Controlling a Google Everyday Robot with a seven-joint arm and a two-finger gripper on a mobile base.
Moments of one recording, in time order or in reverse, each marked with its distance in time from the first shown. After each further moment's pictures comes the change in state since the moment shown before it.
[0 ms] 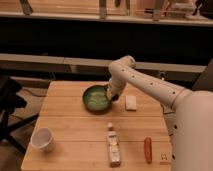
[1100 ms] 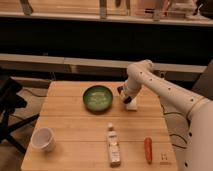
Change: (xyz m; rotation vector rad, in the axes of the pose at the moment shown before) arm -0.039 0.067 0.001 0.028 0.007 0.154
